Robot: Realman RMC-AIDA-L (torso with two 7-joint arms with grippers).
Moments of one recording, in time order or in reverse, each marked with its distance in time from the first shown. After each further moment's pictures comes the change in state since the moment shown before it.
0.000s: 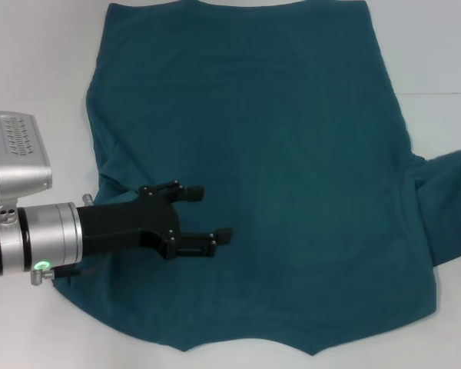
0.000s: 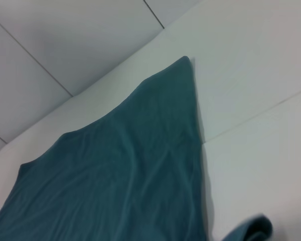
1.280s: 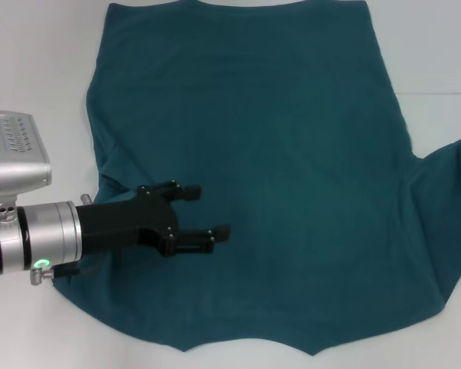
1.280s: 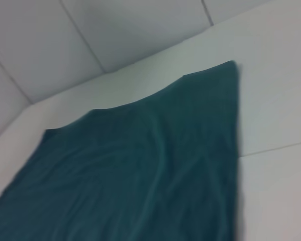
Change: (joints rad) left arm 0.000 0.000 -0.003 -0.001 0.000 -0.014 -0.026; right arm 0.034 -0.046 -0.082 -0.008 -0.001 -0.047 -0.100
